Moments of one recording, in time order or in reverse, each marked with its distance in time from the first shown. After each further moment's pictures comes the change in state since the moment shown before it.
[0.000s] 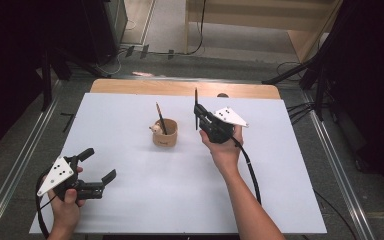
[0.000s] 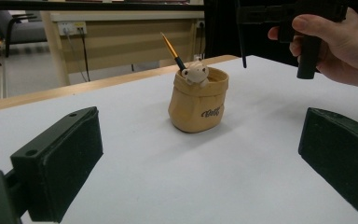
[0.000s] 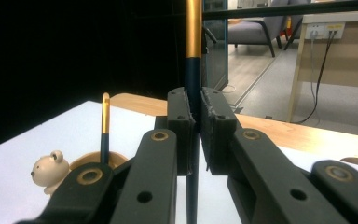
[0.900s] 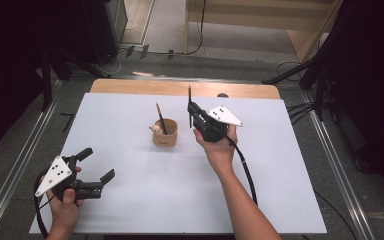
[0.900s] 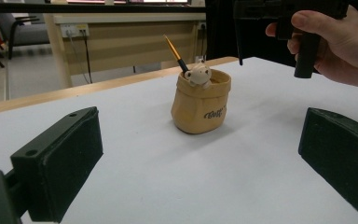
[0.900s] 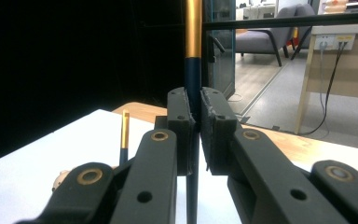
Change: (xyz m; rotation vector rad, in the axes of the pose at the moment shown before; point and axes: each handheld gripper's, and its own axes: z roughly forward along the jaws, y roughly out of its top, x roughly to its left) left arm 0.002 0.001 -0.002 -0.008 0.006 0.002; right arm 0.015 0.006 0.007 -0.034 0.027 -0.015
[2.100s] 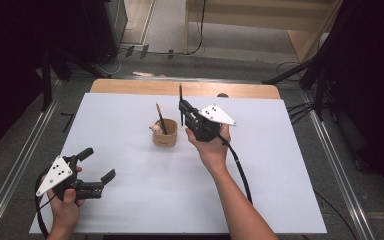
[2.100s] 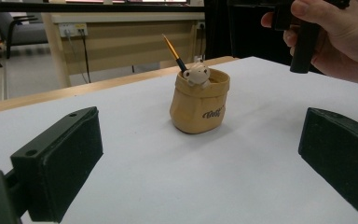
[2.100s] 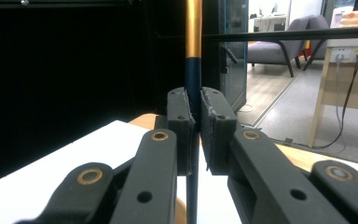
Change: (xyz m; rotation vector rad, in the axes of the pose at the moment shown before) left arm 0.000 -0.001 0.001 0.003 -0.005 0.000; right arm 0.021 0.009 0.006 -0.036 0.047 -0.009
